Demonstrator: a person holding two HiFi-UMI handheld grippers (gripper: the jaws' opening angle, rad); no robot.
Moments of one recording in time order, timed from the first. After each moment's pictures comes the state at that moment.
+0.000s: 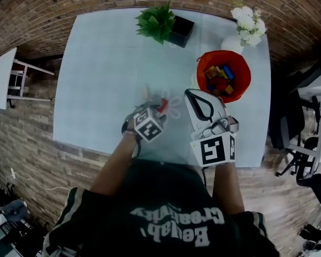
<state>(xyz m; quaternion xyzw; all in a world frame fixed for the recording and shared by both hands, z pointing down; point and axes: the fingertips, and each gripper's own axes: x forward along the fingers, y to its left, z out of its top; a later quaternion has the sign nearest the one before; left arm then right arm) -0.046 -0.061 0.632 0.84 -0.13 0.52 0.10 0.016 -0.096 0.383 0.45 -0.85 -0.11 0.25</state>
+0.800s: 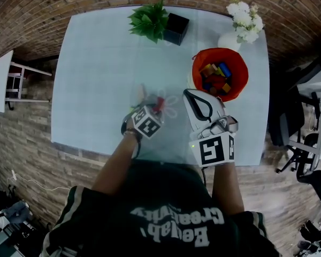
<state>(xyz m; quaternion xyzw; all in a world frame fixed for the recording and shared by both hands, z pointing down) -0.046 -0.074 0.659 0.82 -0.17 0.54 0.13 0.031 -0.098 0.393 0.45 -0.85 -0.10 0.26</state>
